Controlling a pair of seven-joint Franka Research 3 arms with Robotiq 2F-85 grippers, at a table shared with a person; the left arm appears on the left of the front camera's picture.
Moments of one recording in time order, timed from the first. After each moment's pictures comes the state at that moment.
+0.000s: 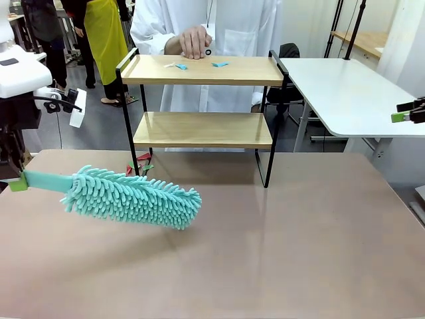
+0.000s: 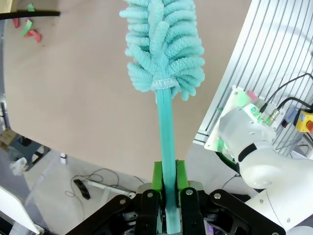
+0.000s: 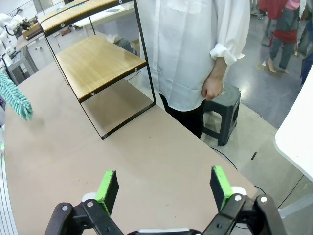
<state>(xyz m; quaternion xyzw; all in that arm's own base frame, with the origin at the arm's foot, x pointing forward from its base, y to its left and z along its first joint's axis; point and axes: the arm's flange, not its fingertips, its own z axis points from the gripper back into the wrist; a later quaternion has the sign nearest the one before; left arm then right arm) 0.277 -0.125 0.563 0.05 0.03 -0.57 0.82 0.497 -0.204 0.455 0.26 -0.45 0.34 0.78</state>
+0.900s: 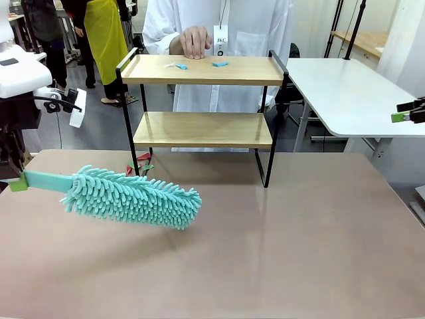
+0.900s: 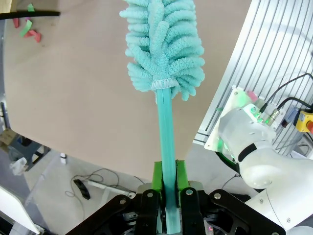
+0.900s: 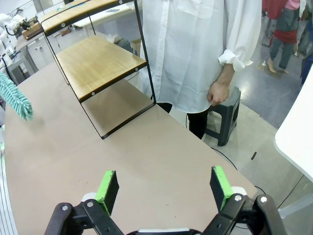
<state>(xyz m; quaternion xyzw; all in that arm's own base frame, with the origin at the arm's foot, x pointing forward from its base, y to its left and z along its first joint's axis) 0.277 -0.125 0.563 0.05 0.03 -0.57 0.82 0.497 -0.204 0.455 0.26 -0.45 0.34 0.78</state>
